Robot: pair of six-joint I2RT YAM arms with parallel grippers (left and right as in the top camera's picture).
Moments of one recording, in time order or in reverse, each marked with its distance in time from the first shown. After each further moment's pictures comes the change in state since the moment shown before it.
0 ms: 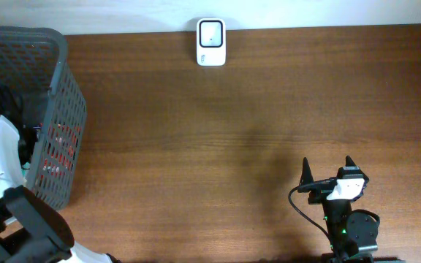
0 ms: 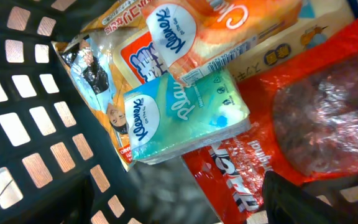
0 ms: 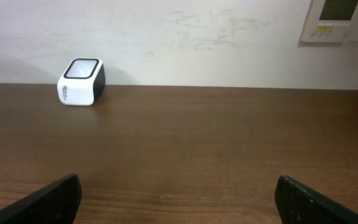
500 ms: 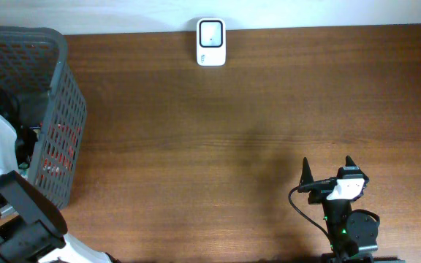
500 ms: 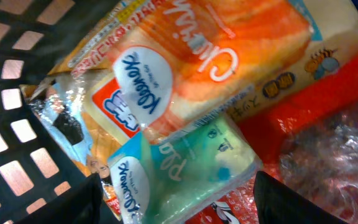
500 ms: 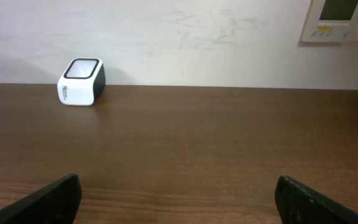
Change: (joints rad) left arm 0.039 0.087 -0.001 0.116 0.023 0.136; right arm 0.000 0.000 0.000 0.000 0.000 0.000
